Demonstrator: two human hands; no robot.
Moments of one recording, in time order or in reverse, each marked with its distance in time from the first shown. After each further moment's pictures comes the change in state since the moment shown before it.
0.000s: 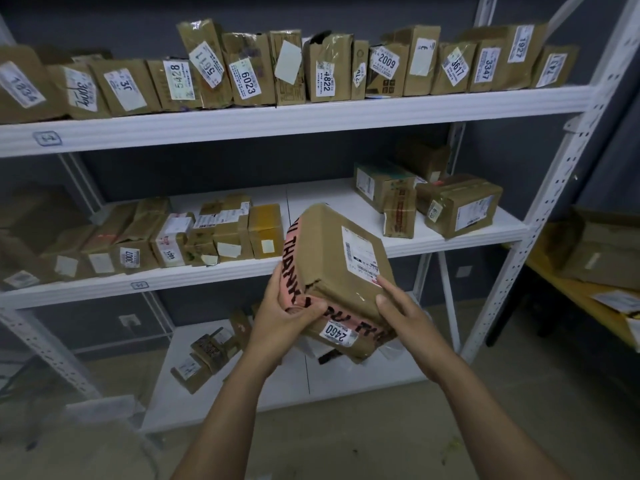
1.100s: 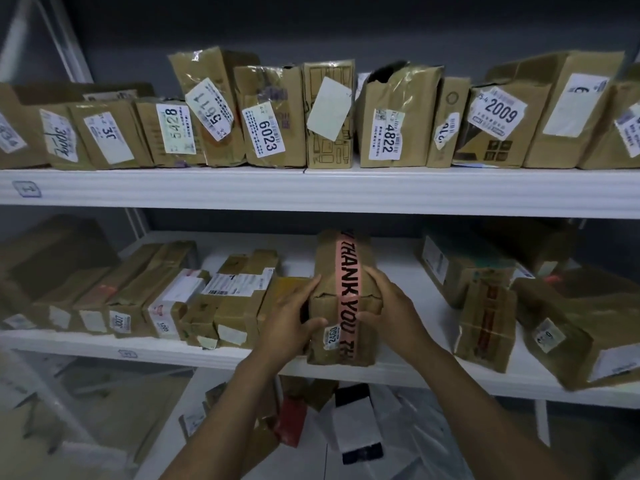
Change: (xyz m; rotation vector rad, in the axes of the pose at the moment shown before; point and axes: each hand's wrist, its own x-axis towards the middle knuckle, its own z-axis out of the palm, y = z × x) left_hand 0.275 -0.022 -0.025 0.675 0.168 0.136; right_hand 0.343 -0.031 0.020 -0.485 -0.147 -0.387
